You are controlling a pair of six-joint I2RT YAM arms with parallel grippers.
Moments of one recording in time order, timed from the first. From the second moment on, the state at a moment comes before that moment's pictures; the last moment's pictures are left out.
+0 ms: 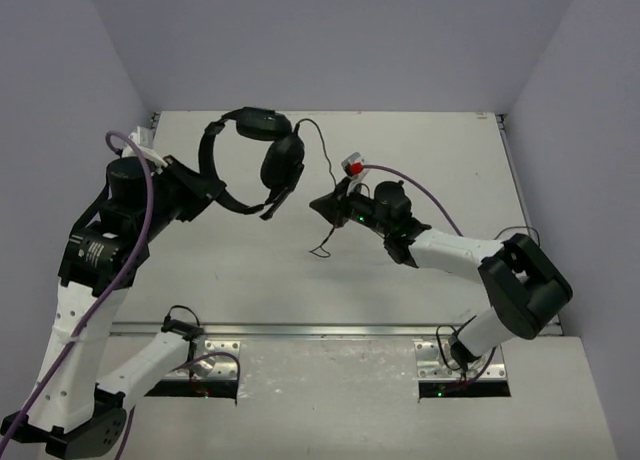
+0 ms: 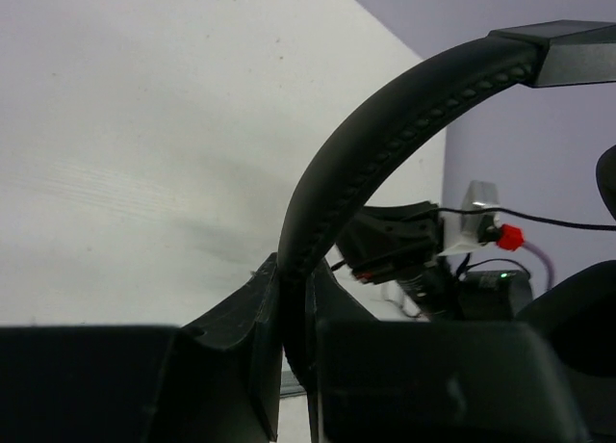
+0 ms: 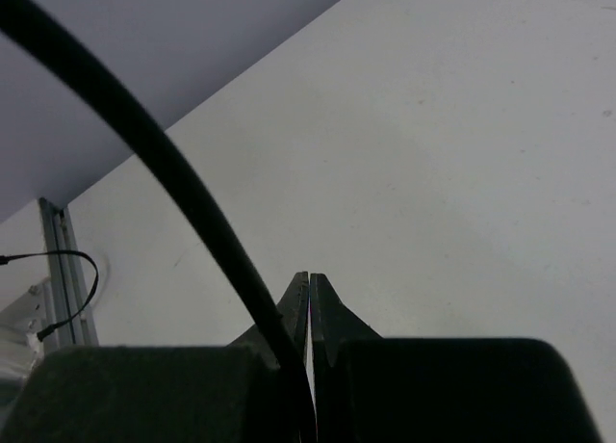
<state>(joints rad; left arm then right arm) -0.24 0.86 1.35 -0.94 0.01 -0.83 0.60 1.51 0.63 0.80 -0.36 0.30</state>
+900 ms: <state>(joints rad) -0.24 0.96 1.19 -0.91 -0.71 -1.36 1.06 1.72 1.20 0.08 -0.11 0.06</state>
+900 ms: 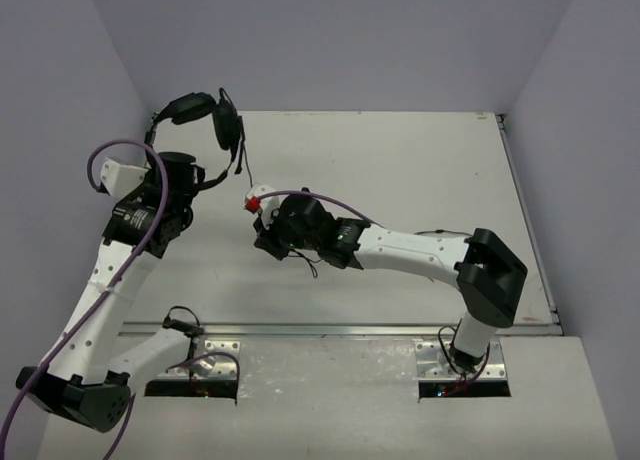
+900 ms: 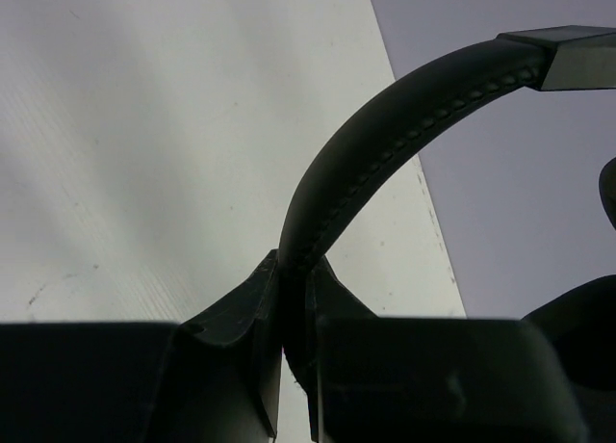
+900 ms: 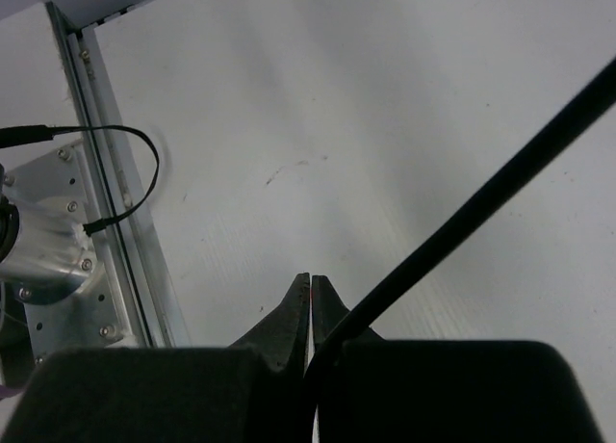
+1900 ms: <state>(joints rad) -0.24 1.05 1.26 -0.90 -0.67 -1.30 1.08 1.89 1.43 -0.09 -0.08 -0.01</state>
